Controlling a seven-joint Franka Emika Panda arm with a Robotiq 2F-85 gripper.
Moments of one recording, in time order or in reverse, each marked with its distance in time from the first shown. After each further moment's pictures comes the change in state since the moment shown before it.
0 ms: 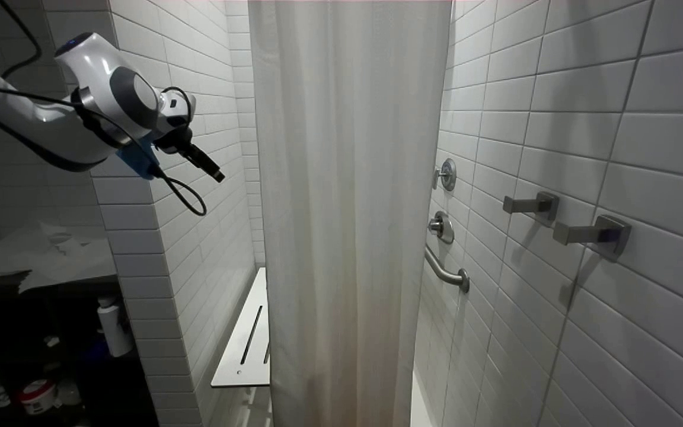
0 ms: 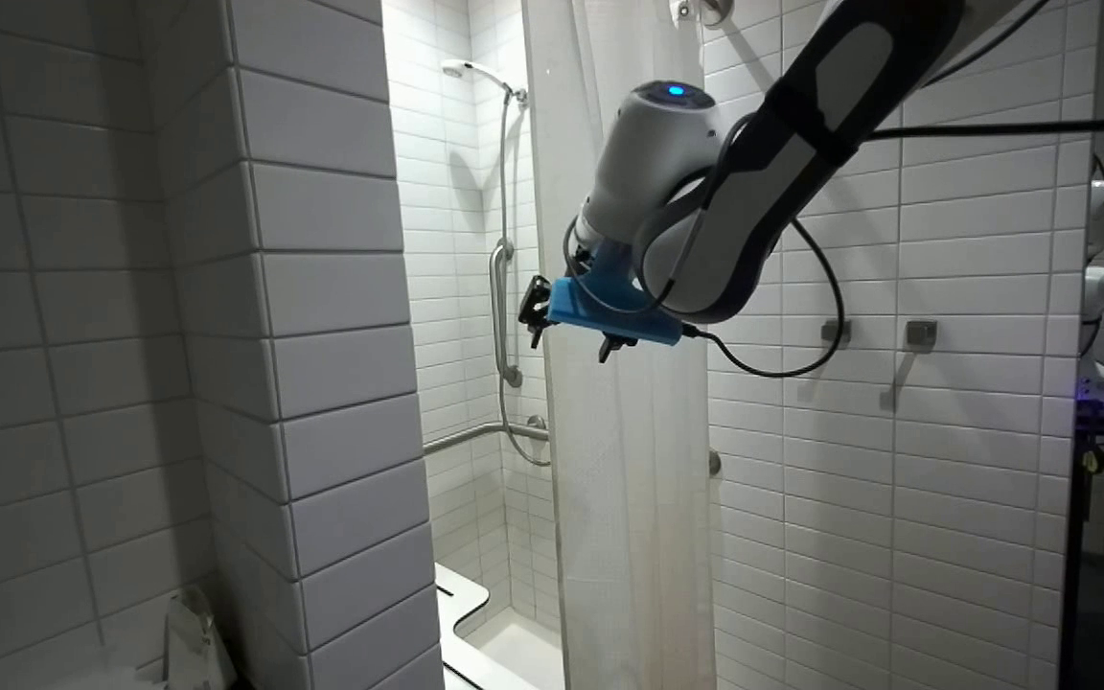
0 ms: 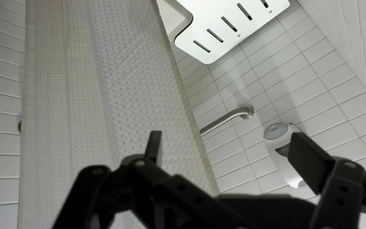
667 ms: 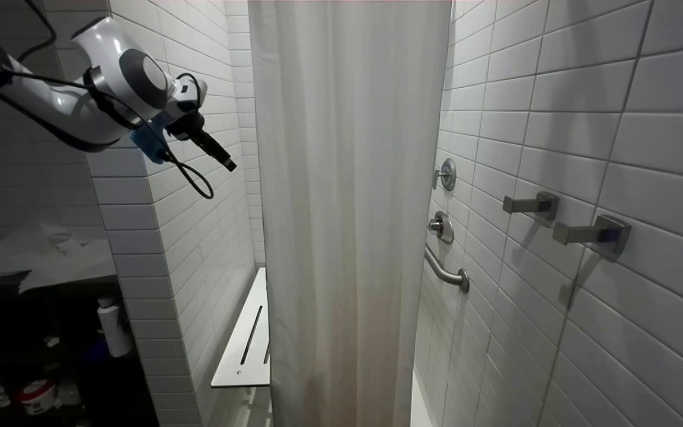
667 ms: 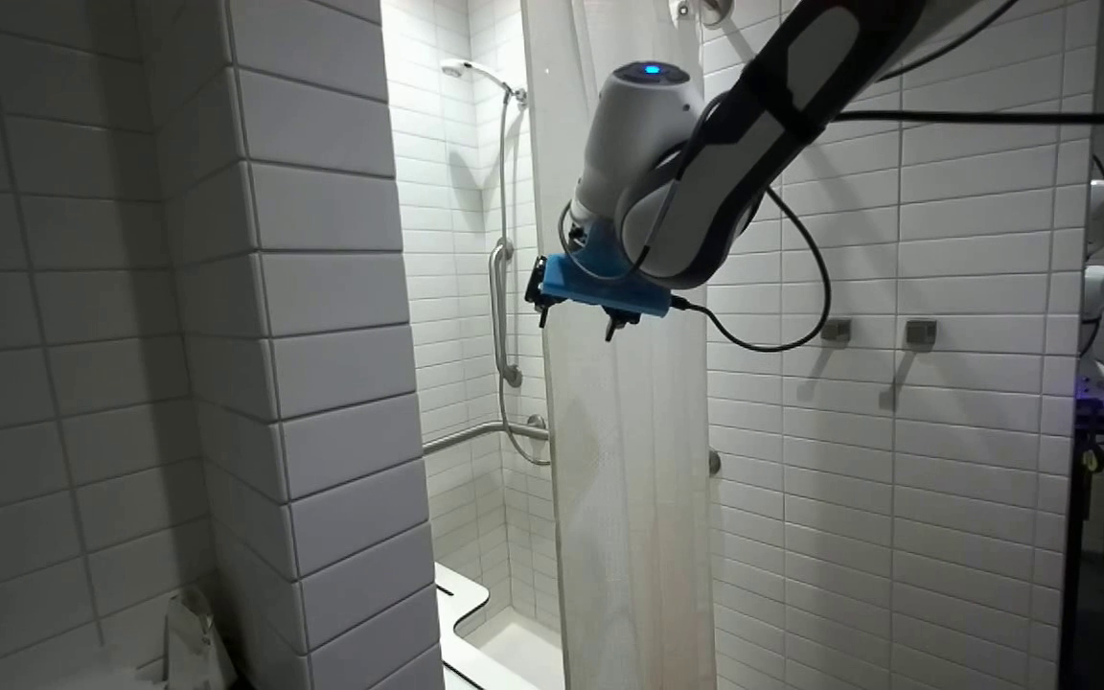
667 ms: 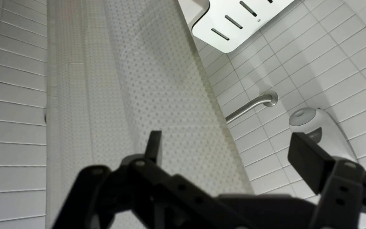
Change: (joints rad) arm -0.065 0.029 0.033 0.110 0.002 -0.124 0.027
